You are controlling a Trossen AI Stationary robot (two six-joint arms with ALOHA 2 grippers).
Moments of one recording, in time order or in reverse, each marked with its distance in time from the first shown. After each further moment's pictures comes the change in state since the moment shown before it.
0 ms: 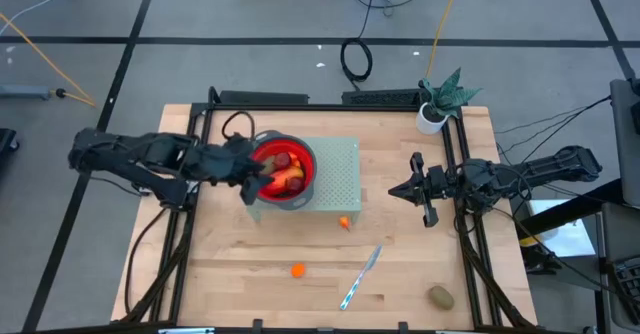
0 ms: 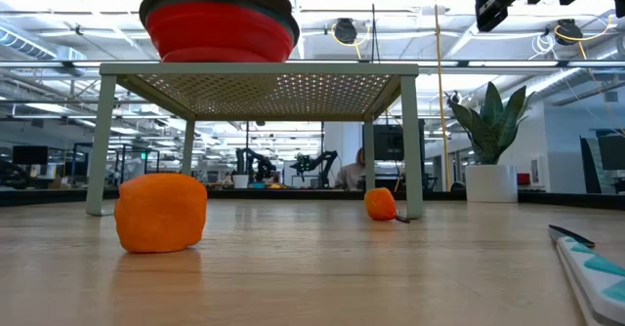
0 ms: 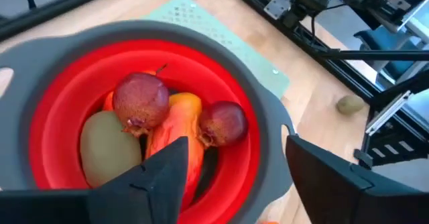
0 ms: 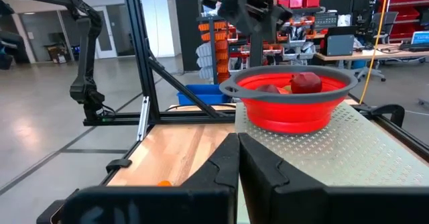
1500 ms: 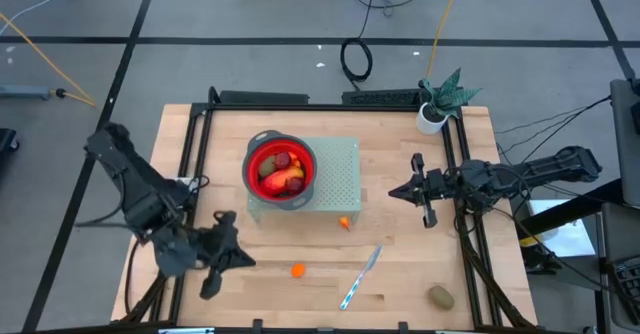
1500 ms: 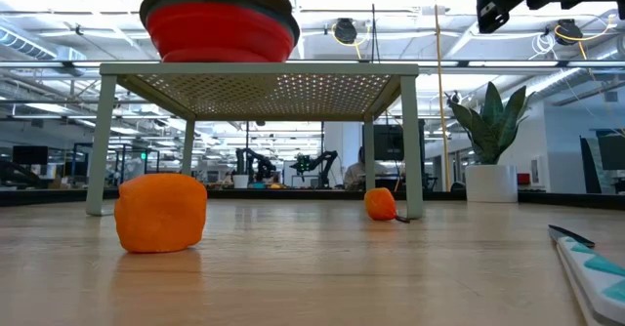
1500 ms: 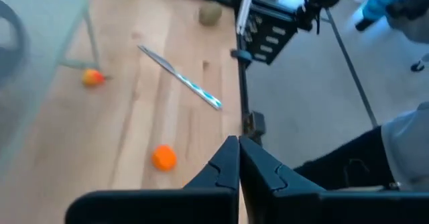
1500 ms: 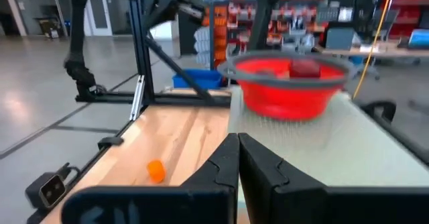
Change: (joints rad) left arm -0.622 0.141 -0.001 0.191 -0.103 0.032; right arm 0.000 -0.015 -0.001 -0.071 0.001 -0.074
